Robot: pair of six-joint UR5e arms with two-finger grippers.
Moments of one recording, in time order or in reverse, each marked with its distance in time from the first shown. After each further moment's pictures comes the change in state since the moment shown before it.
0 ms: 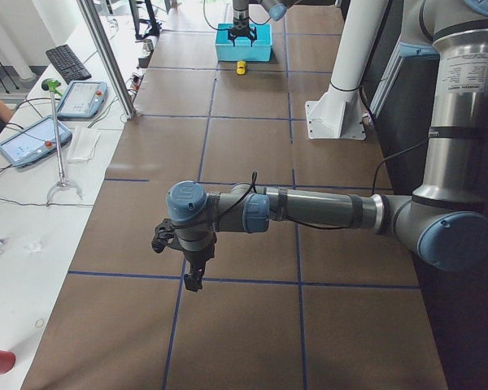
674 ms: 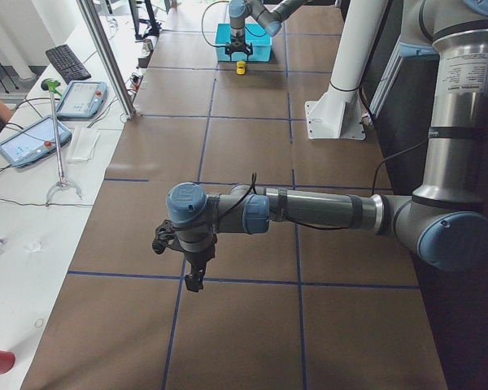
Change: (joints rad) left arm 0.000 0.001 0.009 0.006 -0.014 -0.009; right arm -0.061 0.004 -0.174 0.198 -0.042 0.041
